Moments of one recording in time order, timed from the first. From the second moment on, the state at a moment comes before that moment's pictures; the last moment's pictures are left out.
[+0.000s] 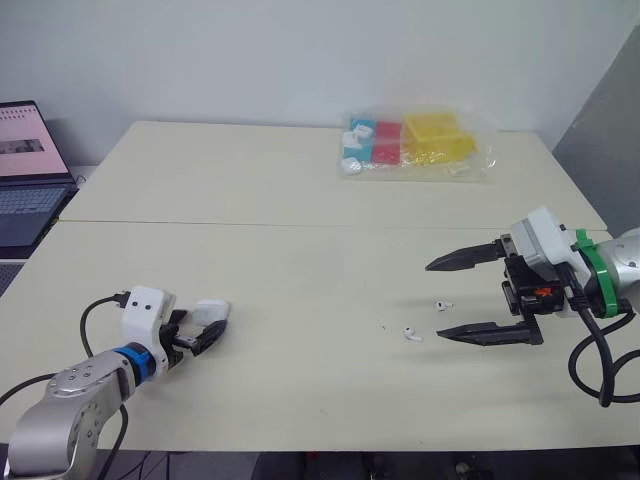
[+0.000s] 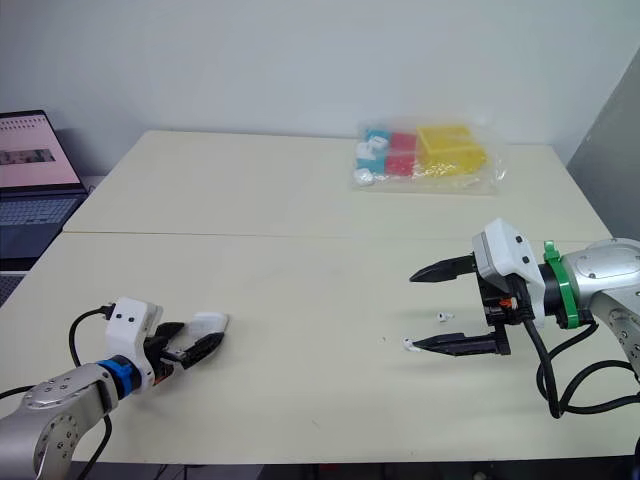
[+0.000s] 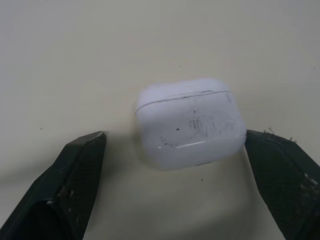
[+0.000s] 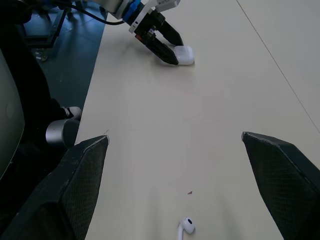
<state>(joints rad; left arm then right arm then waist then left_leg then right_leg) 0.13 0.62 0.36 -0.36 -0.47 0.80 -0.50 -0.39 -1.06 -0.10 -0.50 0.77 0.65 1.24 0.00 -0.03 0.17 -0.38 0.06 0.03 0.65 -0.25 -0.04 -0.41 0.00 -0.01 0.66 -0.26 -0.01</state>
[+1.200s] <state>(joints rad) 0.10 0.66 0.18 -0.37 -0.39 0.68 -0.60 -0.46 -1.00 -0.03 -0.43 0.73 0.63 1.25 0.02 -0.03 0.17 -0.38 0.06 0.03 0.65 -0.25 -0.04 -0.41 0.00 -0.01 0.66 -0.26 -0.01</state>
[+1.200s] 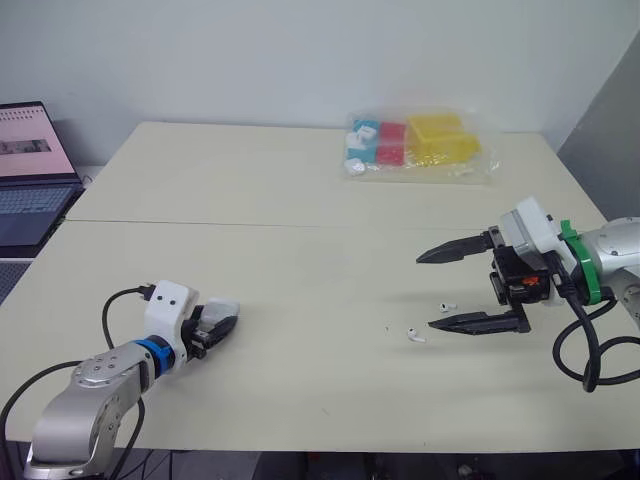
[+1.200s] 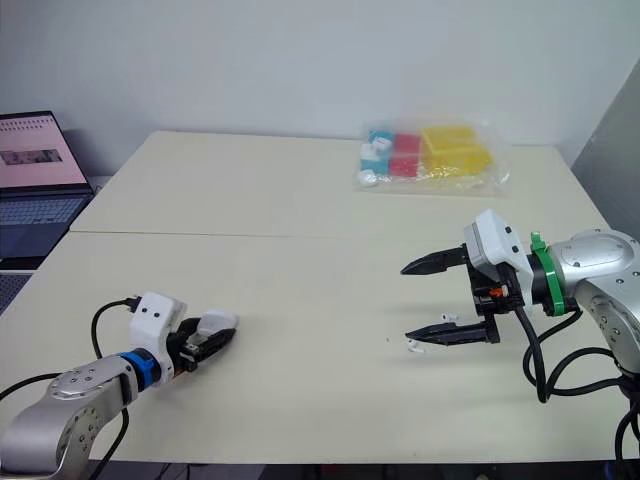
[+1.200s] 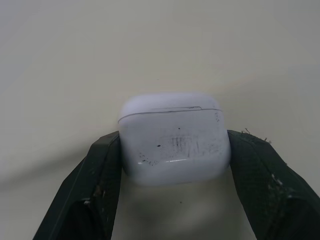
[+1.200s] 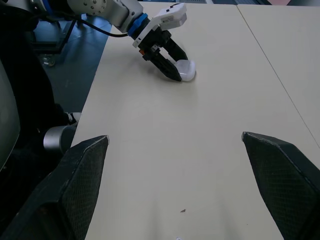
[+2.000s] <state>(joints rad) -0.29 0.50 -0.25 -0.05 -0.13 -0.33 -0.99 -0.41 -0.59 -0.12 -0.53 1.28 1.31 0.28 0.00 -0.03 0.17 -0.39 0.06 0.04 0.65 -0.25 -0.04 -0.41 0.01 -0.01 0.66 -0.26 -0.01</state>
